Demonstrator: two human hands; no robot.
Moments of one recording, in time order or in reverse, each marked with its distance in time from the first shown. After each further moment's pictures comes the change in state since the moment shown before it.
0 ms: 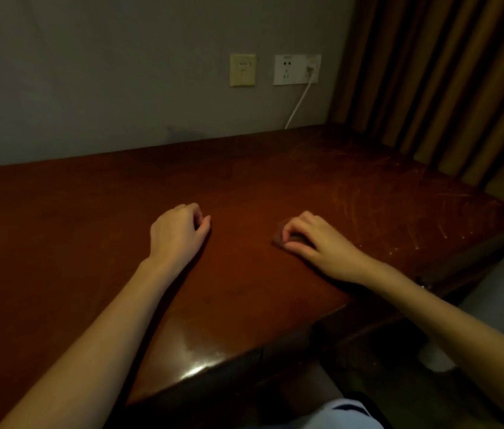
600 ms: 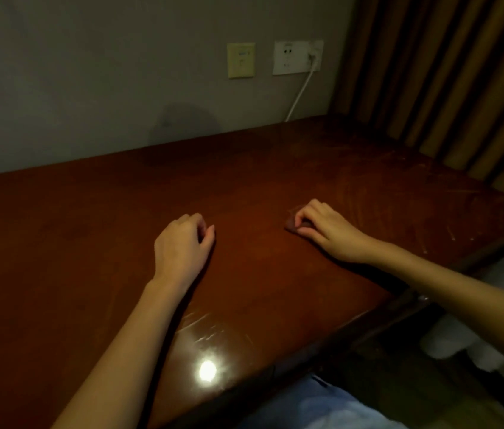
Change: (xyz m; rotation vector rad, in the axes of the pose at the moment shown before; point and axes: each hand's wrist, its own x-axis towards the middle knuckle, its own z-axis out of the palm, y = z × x) left_hand -0.002 -0.001 -0.001 0.002 0.009 -0.028; right_hand 0.032 0.037 -0.007 -0.073 -0.045 0.041
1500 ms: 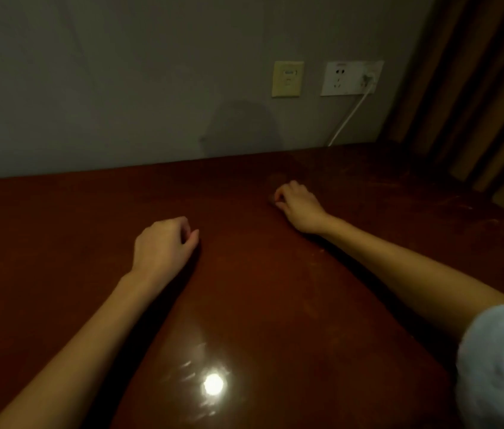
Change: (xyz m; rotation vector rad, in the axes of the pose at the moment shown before) left_hand 0.065 -0.040 -0.013 0.074 -0.116 -0.185; right_hand 0.195 0.027 0.029 -0.114 0.025 0.093
